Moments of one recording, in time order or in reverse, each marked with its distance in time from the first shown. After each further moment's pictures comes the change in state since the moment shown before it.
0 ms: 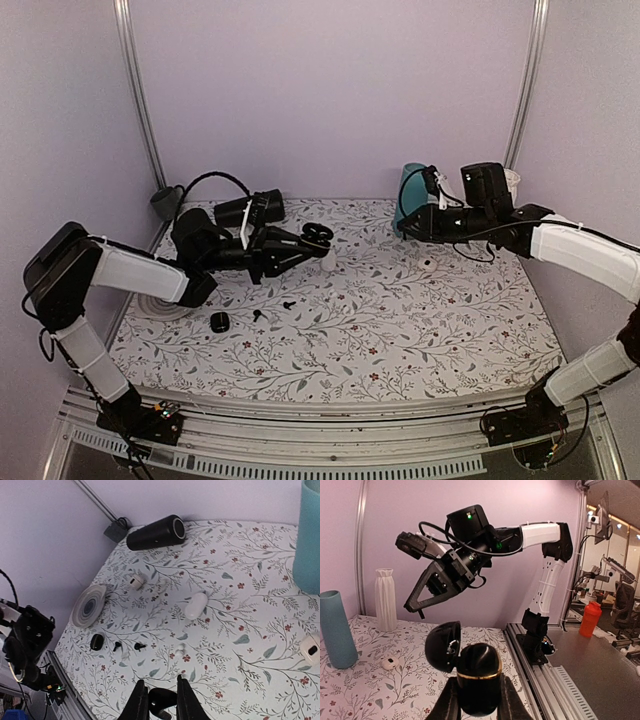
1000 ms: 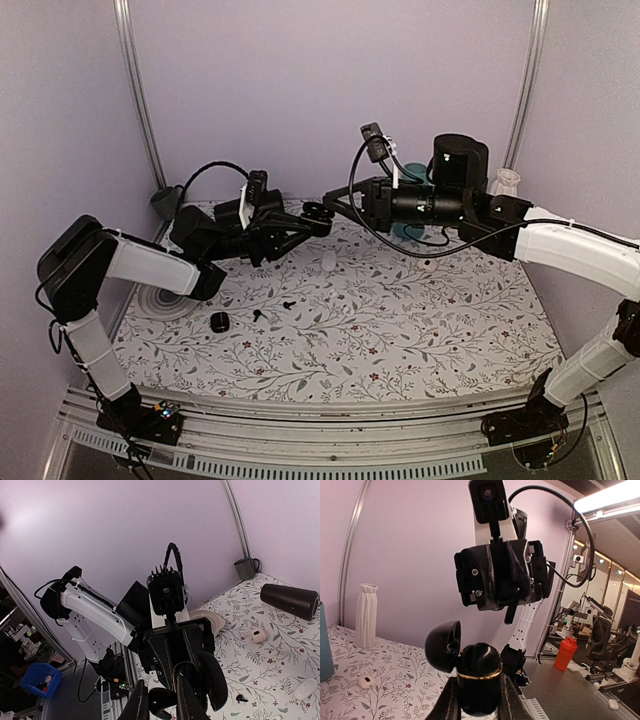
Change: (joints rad) left arm -0.006 0.095 0.092 0.288 0.007 -0.405; right arm 0.330 0.061 0.198 0.309 -0.177 -0.058
